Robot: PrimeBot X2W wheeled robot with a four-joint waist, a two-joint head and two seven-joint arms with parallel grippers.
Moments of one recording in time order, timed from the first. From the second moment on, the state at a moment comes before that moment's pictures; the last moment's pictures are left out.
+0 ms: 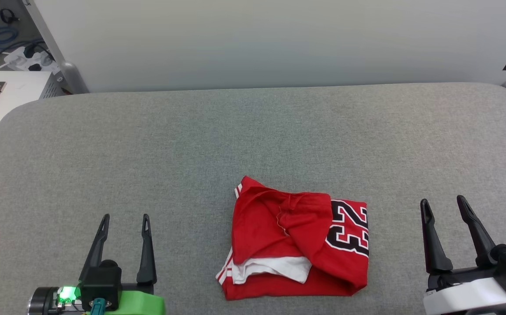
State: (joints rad) left arm 0.13 0.16 -0.09 -0.04 -0.02 0.14 -0.26; right arm 0.13 -0.12 0.01 -0.14 0.17 0.13 -0.23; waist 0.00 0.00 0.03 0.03
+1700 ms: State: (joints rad) left arm 0.04 0.13 -0.14 -0.05 -0.02 0.13 -0.26; right arm -0.26 -0.48 0.30 0.08 0.86 0.13 0.92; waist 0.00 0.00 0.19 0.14
